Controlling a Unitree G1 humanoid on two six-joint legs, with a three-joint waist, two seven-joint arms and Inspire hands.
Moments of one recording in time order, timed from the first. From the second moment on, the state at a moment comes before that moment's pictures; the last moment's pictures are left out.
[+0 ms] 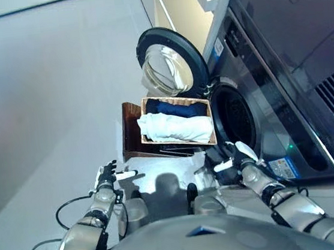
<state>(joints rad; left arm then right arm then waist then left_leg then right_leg) -0.15 0.19 -0.25 1.26 -0.03 -0.13 0.22 -0.21 -0.39 0.45 1.13 -0.23 -0.09 -0.26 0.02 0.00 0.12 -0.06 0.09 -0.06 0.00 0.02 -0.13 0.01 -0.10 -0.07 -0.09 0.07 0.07</state>
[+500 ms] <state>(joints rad) -0.12 0.27 -0.17 1.24 -0.01 -0.12 0.26 -0.30 -0.46 0.58 0.81 -0.39 -0.11 -0.24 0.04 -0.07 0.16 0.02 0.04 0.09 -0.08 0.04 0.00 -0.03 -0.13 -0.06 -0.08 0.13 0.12</state>
